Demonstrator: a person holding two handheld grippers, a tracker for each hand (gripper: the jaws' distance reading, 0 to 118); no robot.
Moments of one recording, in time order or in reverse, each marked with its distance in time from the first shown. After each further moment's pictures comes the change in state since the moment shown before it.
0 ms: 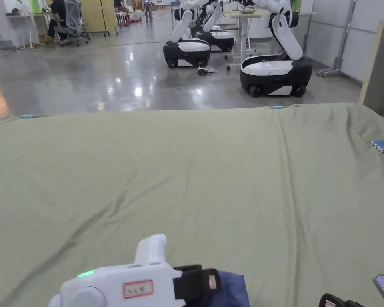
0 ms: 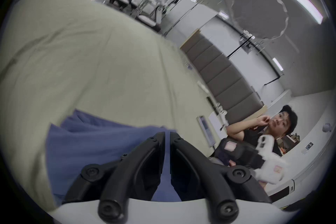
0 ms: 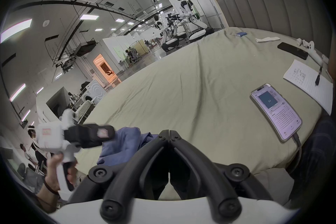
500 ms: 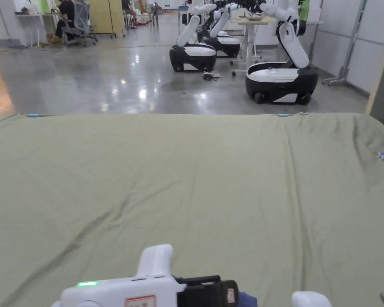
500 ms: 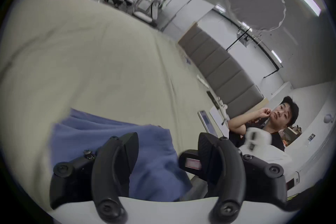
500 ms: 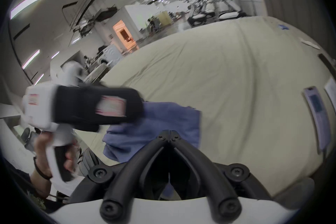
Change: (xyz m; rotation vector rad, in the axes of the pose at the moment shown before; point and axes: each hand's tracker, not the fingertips) left arm -0.001 0.004 0.033 0.068 -0.032 -0.070; right arm -0.060 -0.019 -0.087 -0.302 0.176 0.211
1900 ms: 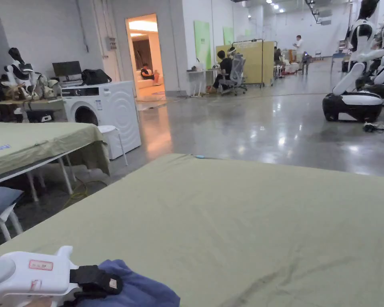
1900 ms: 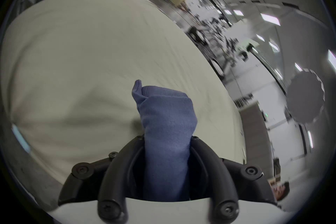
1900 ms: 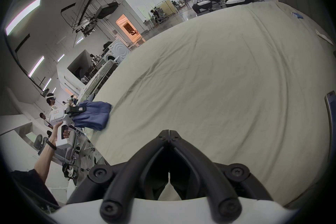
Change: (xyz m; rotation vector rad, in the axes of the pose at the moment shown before) left arm -0.293 0.060 0.356 0.320 0.469 0.539; right arm -0.013 0.034 -0.032 -0.058 0.065 -0.078
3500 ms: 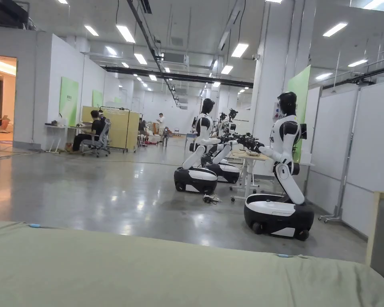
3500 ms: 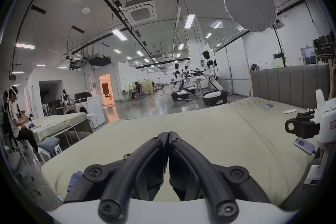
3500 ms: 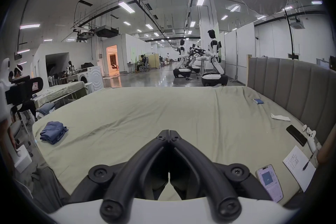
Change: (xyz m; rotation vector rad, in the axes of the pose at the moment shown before) left arm 0.307 -0.282 0.014 0.729 0.099 -0.963; right arm -0.049 0.017 0.082 0.539 -0.370 0.361
